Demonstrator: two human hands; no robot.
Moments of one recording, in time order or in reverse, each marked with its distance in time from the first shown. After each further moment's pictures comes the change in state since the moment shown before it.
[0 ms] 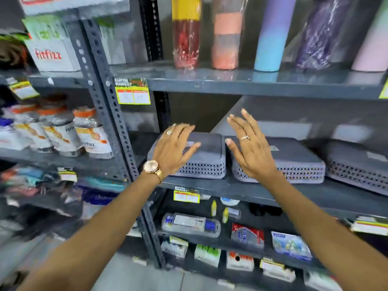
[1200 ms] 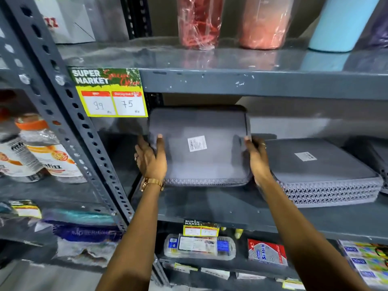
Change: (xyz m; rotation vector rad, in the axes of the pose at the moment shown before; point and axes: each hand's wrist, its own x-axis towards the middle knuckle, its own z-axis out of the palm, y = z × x) left_hand 0.051 -0.145 0.151 -0.619 0.159 -0.998; right_hand 0.052 0.073 0.196 0.873 0.139 1.183
